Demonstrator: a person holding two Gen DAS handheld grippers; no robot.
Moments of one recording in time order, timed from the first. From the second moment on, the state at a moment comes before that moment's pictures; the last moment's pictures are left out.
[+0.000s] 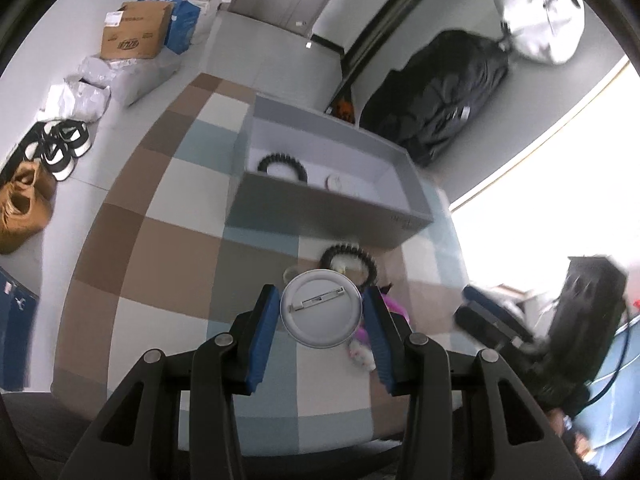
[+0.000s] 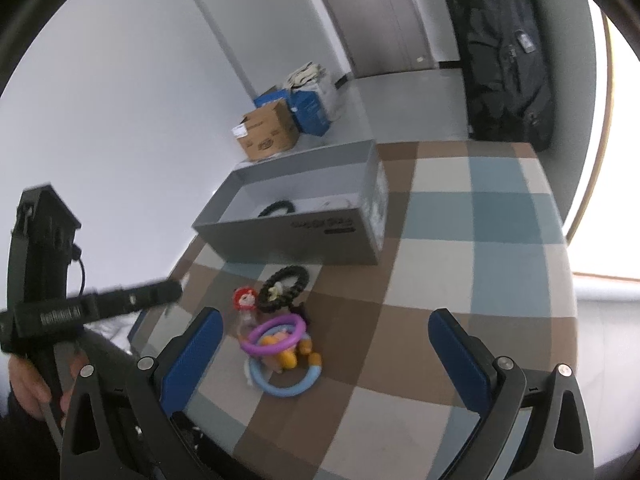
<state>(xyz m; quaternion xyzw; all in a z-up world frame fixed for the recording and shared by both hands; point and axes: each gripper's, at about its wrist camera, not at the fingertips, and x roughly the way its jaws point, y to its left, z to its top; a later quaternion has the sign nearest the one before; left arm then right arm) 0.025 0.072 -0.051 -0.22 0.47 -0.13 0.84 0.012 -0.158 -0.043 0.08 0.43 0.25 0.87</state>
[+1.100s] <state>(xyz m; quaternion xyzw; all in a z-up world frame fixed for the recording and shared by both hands) 0.036 0.095 -0.051 -0.26 0.46 -0.14 0.83 0.018 -0.094 -0.075 -0.02 0.48 0.28 0.83</state>
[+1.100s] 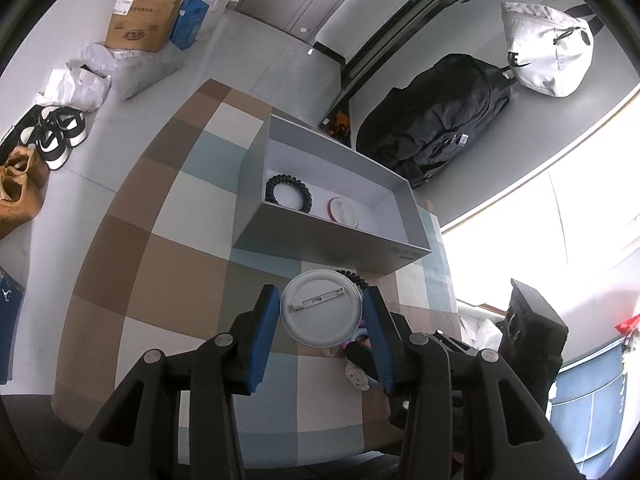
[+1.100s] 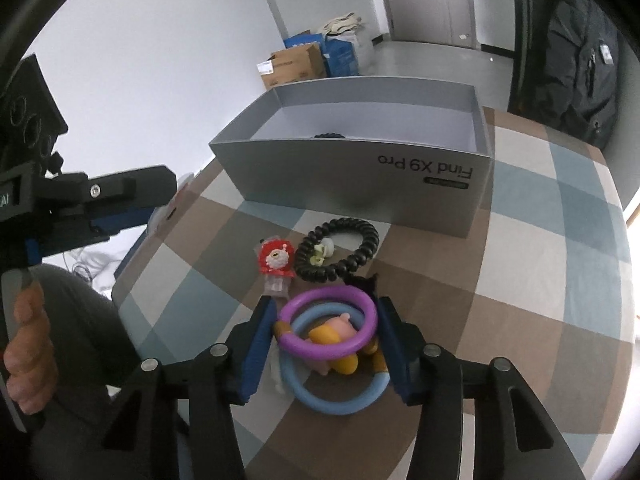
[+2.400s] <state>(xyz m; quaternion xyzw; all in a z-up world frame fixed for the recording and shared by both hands) 0.043 0.080 -0.049 -0.27 0.46 -0.14 0.84 0.023 -0.133 -0.046 0.02 0.54 0.26 0.80</state>
